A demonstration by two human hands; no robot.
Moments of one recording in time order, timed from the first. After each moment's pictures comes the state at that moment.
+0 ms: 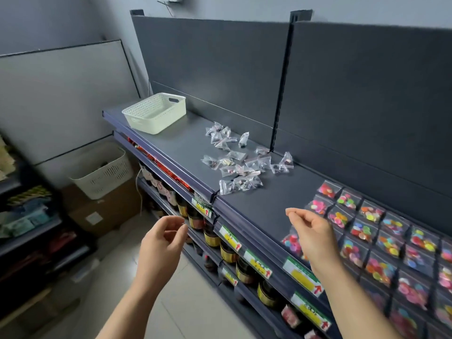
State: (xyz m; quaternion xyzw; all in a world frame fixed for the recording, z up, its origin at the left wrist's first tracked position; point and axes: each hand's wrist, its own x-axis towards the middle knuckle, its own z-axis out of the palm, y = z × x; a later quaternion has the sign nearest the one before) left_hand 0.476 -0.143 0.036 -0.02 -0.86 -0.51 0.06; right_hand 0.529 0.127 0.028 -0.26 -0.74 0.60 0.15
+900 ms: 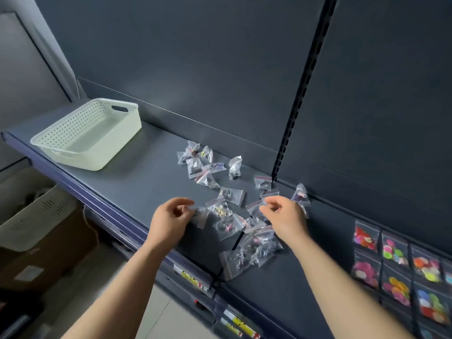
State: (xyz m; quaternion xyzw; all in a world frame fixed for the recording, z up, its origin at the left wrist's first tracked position) left_hand 0.147 -0.066 -0.021 -0.10 -0.87 -0.47 -0.10; right_hand 0.259 0.166 -0.024 -0.35 -0.84 0.41 0.12
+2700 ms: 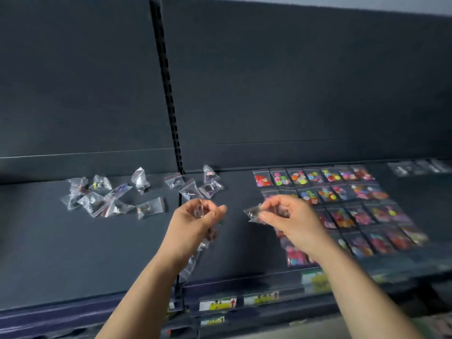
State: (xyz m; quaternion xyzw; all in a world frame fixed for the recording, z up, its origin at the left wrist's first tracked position) left_hand 0.241 0.014 0.051 -0.33 -0.60 -0.57 -0.45; right_hand 0.435 0.106 0.059 -0.45 -0.71 0.48 0.26
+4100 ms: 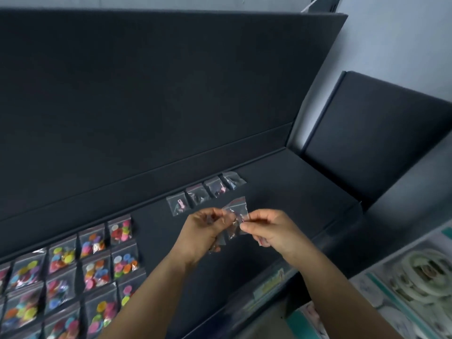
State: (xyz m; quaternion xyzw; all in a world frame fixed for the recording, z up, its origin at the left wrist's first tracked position) left_hand 0.792 0.395 0.042 -0.46 -0.54 -0.39 -0.58; right_hand 0.973 0.402 0.035 -0.56 -0.51 0.56 0.32
